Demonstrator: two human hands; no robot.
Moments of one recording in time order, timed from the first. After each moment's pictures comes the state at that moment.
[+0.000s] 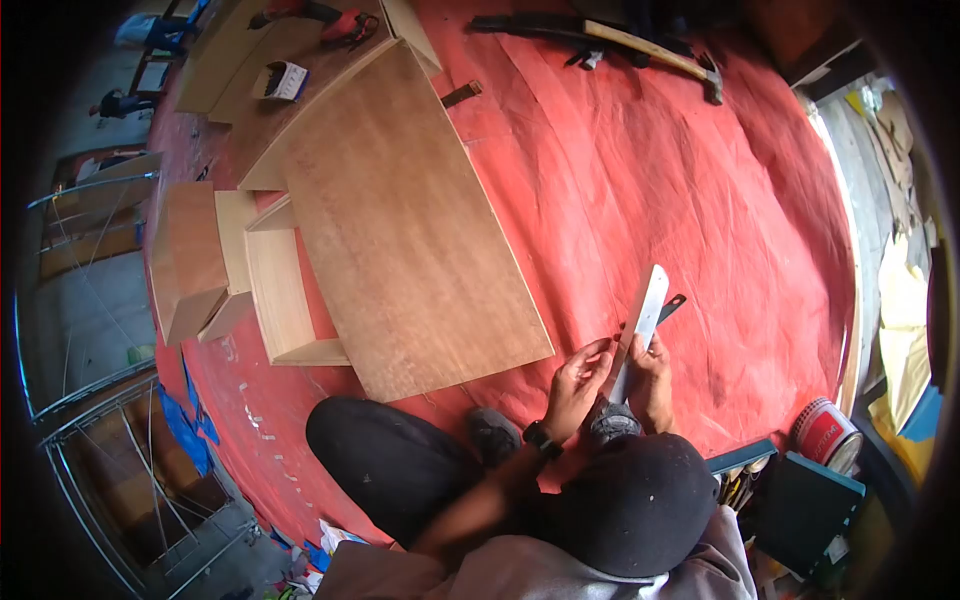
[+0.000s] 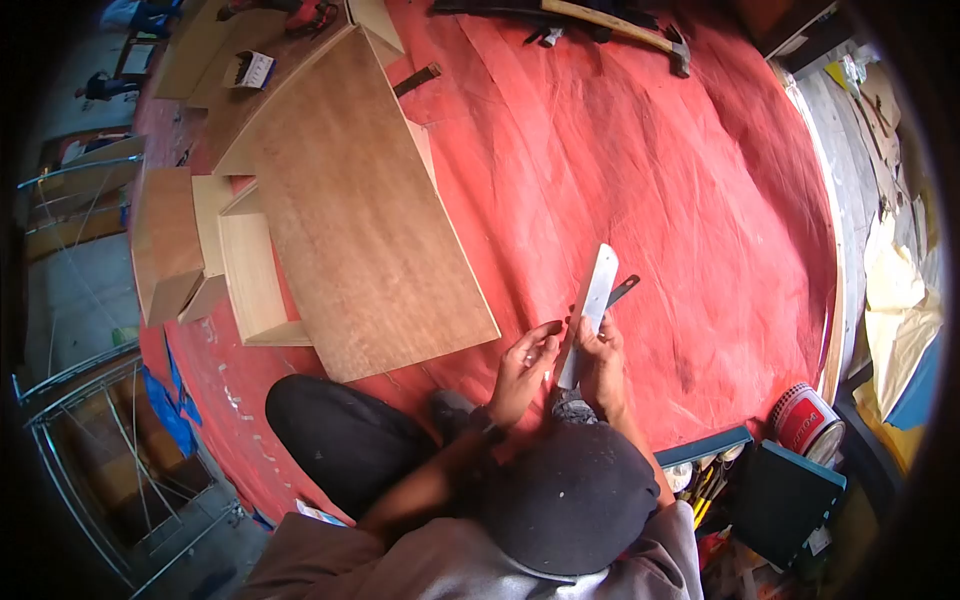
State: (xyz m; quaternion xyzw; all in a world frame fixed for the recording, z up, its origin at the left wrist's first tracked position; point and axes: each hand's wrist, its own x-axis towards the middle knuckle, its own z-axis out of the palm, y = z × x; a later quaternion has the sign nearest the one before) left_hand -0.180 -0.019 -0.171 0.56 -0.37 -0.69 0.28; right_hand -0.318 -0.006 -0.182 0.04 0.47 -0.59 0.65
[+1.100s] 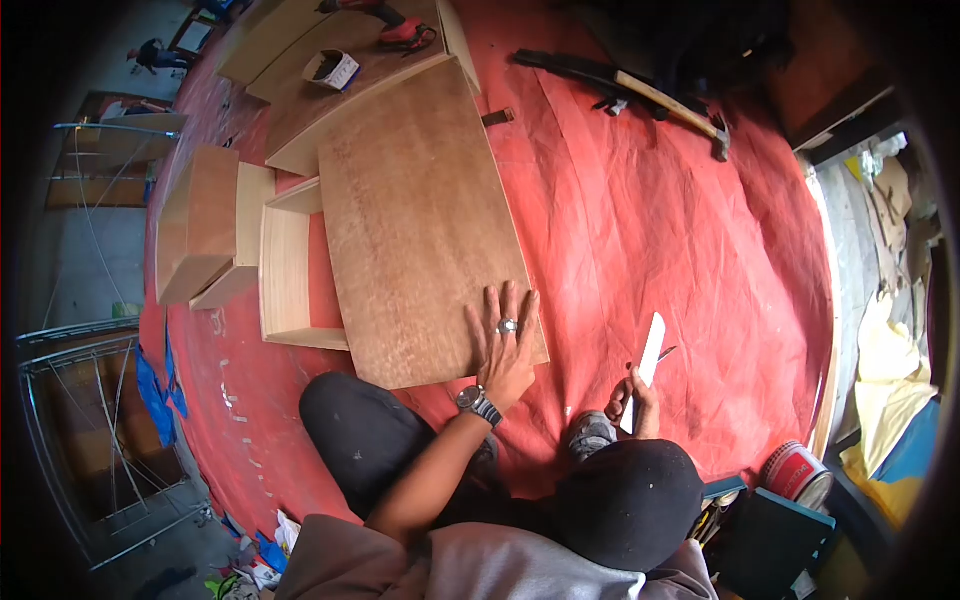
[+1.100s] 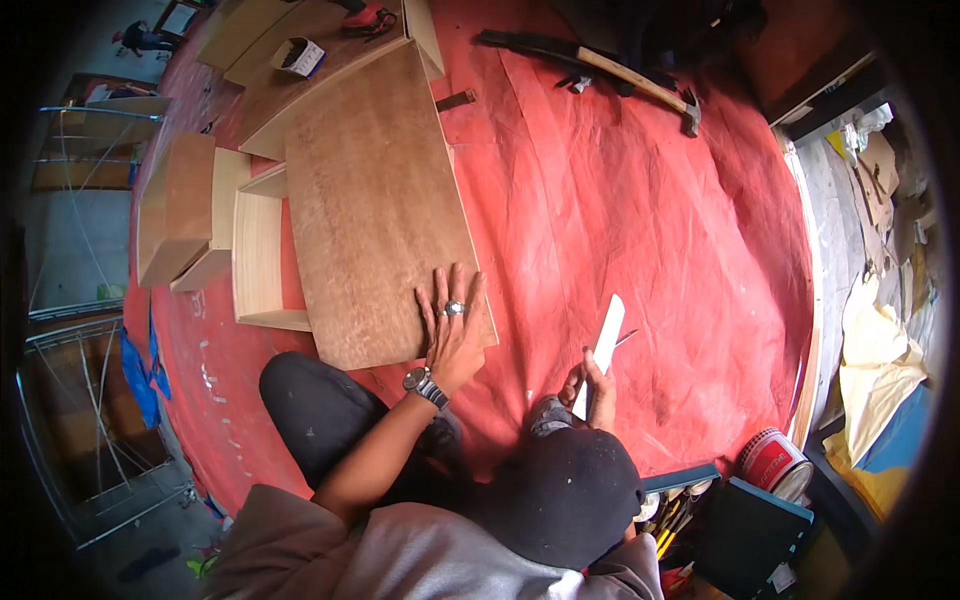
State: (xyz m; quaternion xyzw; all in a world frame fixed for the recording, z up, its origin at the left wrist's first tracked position) left_hand -0.105 -0.084 -0.145 0.58 -0.81 -0.10 -0.03; right_hand -0.333 0.027 -0.185 0.10 0.53 -0.52 0.67
